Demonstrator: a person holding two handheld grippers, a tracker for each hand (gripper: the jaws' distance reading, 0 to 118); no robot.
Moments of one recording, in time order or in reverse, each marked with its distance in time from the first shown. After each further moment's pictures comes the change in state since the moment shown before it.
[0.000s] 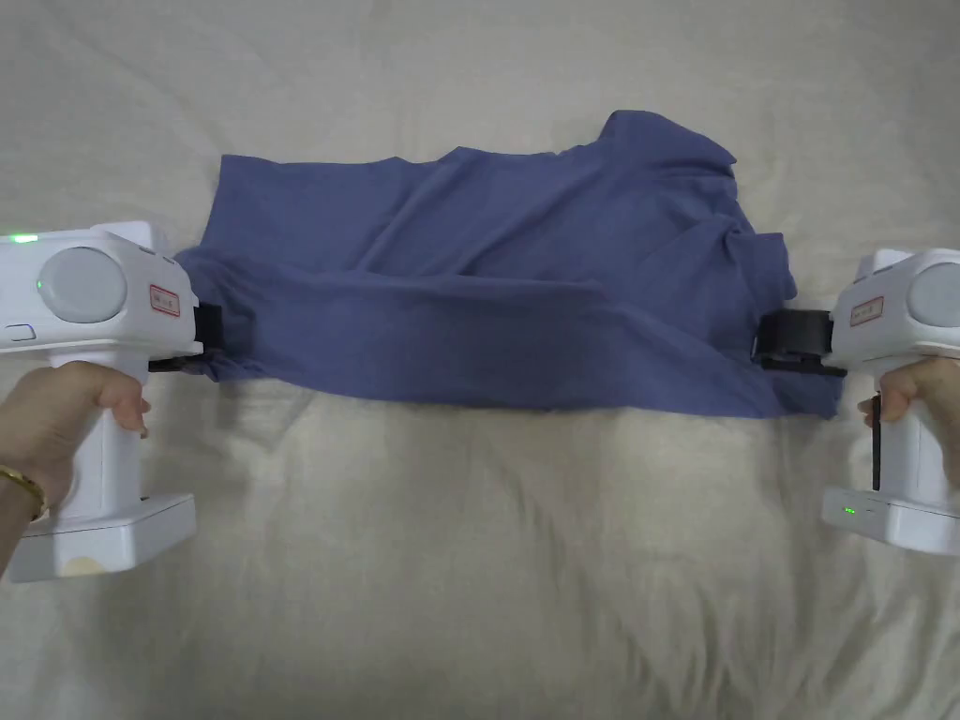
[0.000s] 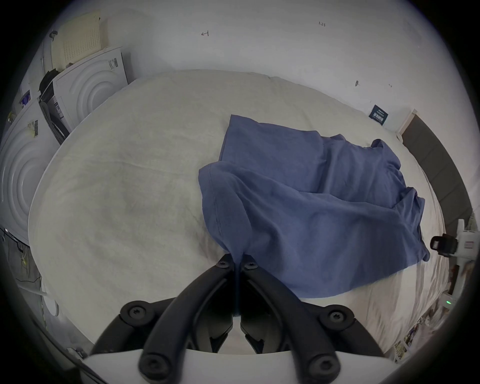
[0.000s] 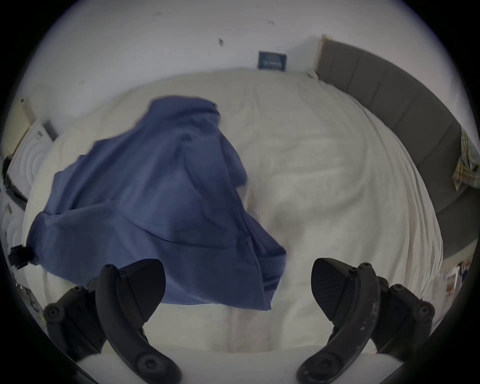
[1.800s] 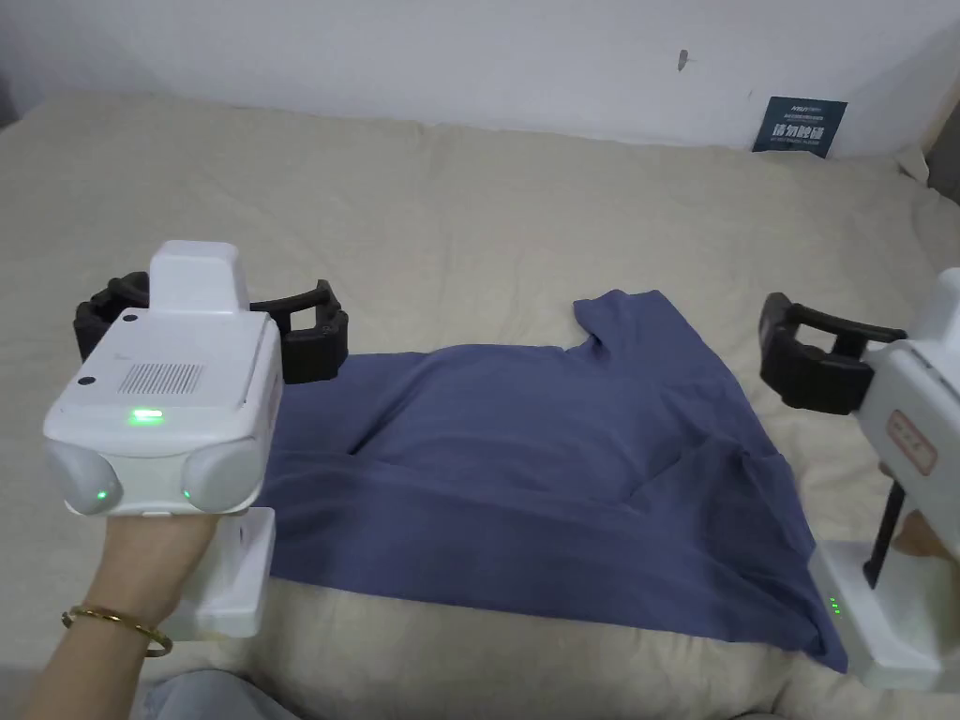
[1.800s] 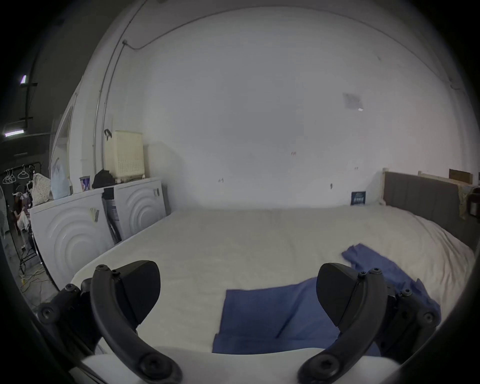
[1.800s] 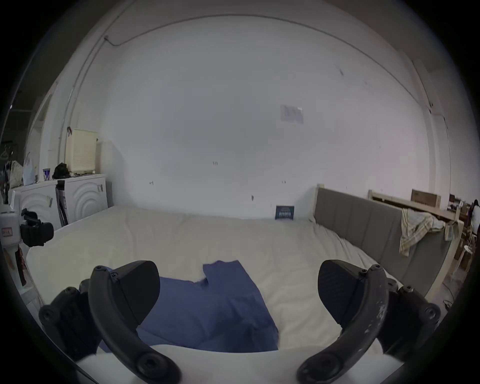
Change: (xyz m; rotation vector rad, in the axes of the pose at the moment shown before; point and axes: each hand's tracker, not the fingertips) left arm 0.029 -0.137 0.214 0.857 0.120 -0.106; right arm -0.030 -0.190 0.274 0.971 0.133 0.142
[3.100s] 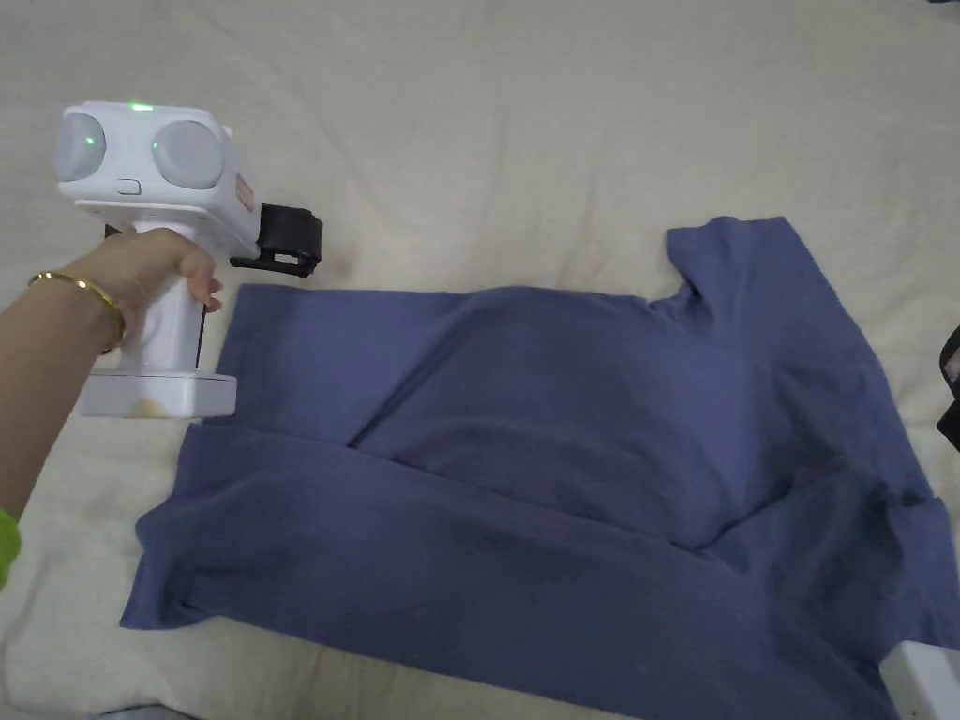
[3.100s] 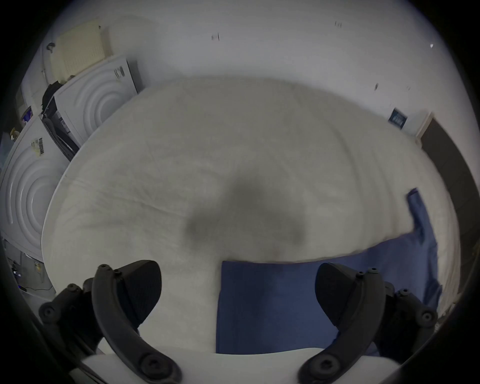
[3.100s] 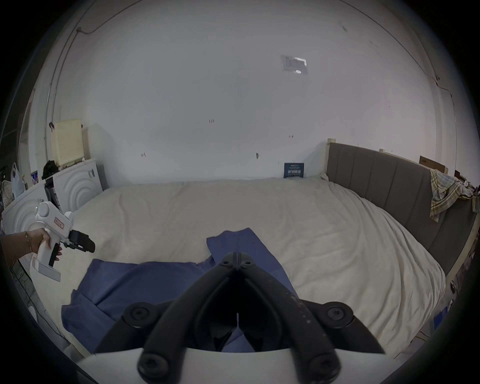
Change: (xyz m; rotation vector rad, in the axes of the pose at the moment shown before) left arm -0.036 -0.075 -0.336 -0.925 -0.017 0.036; right arm -0.014 -0.037 -0.144 -0.278 0.021 -0.091
